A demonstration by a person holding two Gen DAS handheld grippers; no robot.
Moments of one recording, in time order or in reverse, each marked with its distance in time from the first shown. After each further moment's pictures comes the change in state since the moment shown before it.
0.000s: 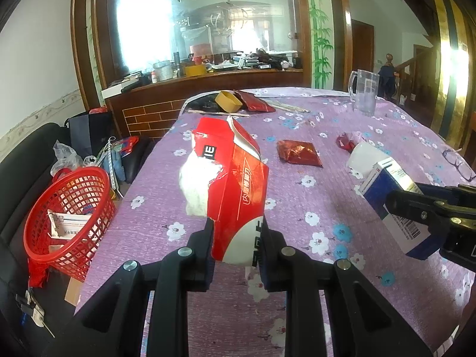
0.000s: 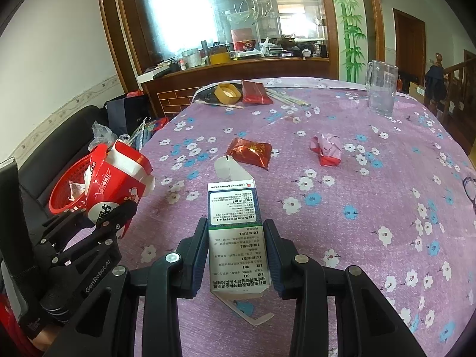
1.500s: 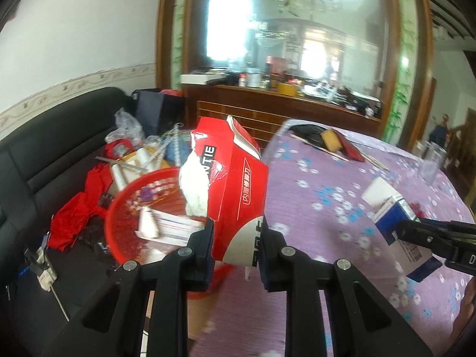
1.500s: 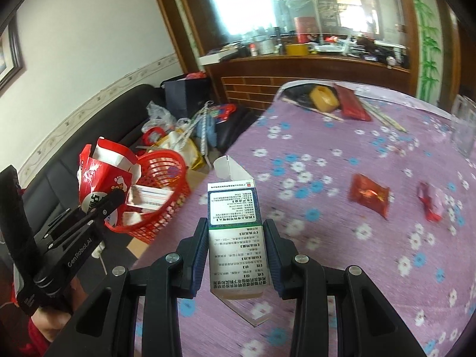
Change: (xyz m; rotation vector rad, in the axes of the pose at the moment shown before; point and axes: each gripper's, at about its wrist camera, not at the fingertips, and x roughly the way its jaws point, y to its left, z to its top) left arm -0.041 0.185 0.017 -0.311 -0.045 0.189; right arm 0.055 0.127 0.069 -0.135 0.092 0.255
